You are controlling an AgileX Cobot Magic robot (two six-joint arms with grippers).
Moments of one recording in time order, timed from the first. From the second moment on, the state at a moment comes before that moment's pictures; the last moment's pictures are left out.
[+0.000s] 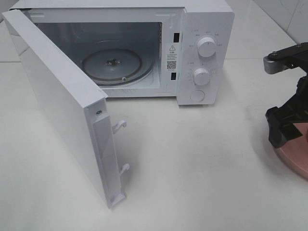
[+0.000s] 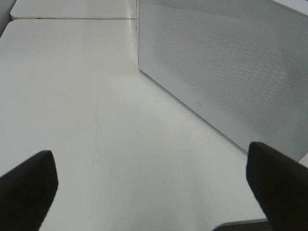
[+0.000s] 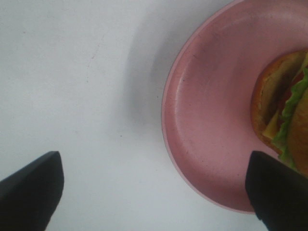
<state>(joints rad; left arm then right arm) -0.03 0.00 -0.52 -0.13 1.07 0.04 0.20 1.46 -0.88 -0.17 0.86 0.06</state>
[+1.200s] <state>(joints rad) -0.03 0.00 -0.52 -0.13 1.07 0.04 0.13 1.77 -0.88 -0.18 0.60 0.13</state>
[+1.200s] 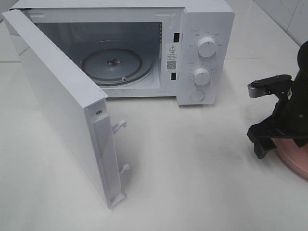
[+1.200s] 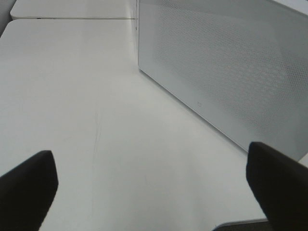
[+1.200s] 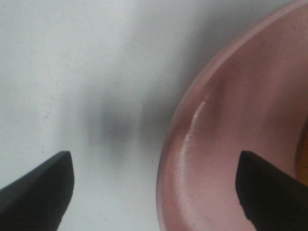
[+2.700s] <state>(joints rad) -0.03 0.00 -0.52 -0.13 1.07 0.04 0.14 1.84 -0.85 -0.31 0.56 0.25</state>
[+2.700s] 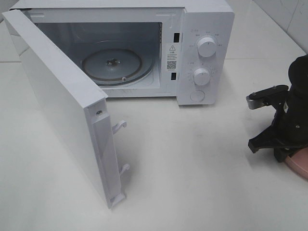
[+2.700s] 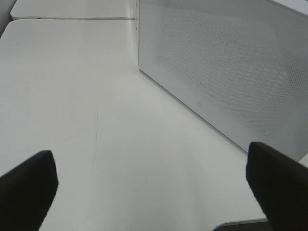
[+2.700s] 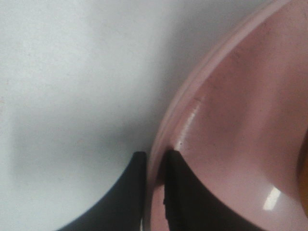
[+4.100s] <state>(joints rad) -0.03 0.00 -0.52 -0.13 1.07 0.04 0.38 1.65 -0.73 -0.62 0.77 0.62</state>
